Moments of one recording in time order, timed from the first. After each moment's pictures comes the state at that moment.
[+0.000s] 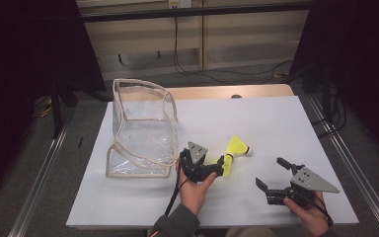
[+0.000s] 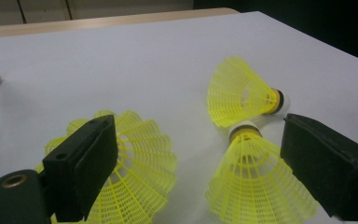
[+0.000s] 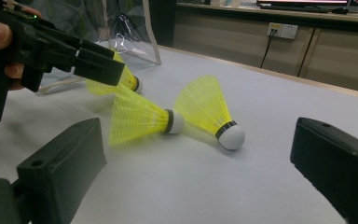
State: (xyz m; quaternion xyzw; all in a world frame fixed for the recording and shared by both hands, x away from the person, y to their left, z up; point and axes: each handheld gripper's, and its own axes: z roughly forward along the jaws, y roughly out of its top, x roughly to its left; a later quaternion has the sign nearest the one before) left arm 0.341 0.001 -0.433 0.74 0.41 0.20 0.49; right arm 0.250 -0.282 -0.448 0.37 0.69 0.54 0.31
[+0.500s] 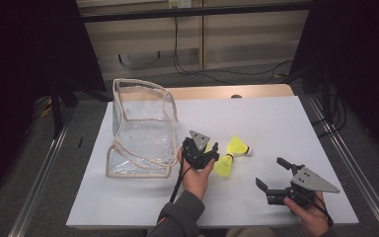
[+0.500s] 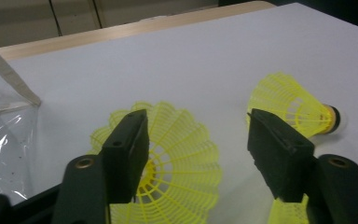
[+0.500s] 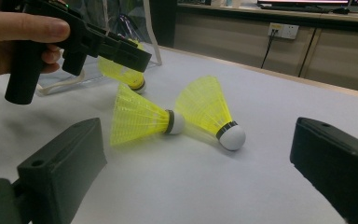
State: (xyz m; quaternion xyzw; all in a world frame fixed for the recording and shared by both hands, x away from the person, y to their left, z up) left arm 0.370 -0.007 -0.424 0.75 0.42 0.25 0.44; right arm 0.250 -0.283 -0.448 0.37 0.69 0.54 0.31
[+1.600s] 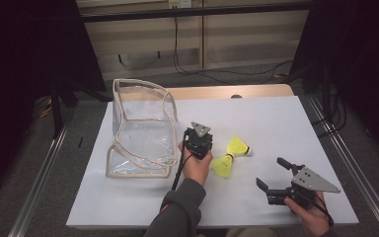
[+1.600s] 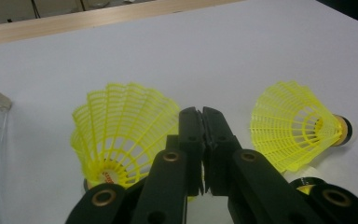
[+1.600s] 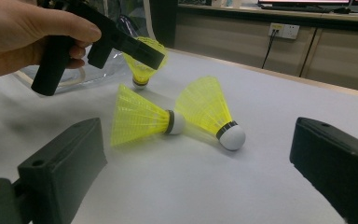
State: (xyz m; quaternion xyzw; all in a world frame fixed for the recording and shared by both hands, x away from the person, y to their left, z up) left arm 0.401 -0.013 -0.423 0.77 0.43 0.20 0.43; right arm 0.250 -0.284 -0.448 0.37 0.69 0.55 0.30
